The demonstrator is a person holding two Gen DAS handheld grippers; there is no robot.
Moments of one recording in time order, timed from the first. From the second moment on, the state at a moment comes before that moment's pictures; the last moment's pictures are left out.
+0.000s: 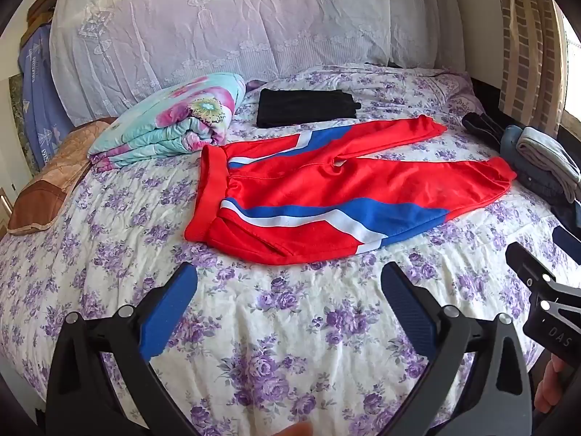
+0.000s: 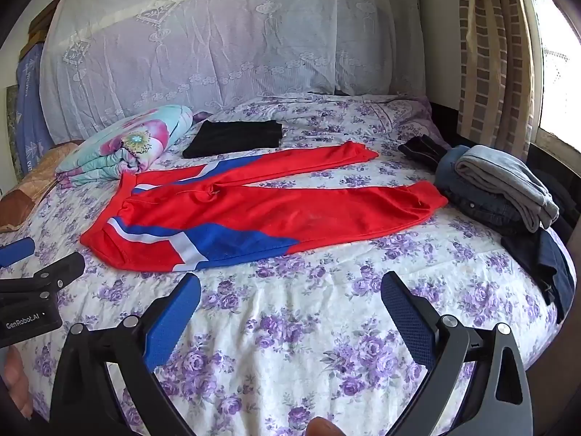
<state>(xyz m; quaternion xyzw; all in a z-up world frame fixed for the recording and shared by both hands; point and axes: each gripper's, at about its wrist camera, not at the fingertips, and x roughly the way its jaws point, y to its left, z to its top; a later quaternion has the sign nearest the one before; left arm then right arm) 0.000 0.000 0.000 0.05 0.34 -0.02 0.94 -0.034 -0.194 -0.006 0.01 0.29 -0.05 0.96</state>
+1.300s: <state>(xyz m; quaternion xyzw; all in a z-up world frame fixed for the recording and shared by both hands) 0.000 0.000 0.000 0.05 0.34 -0.02 0.94 -0.033 -0.188 -0.010 0.01 0.29 -0.05 0.96</state>
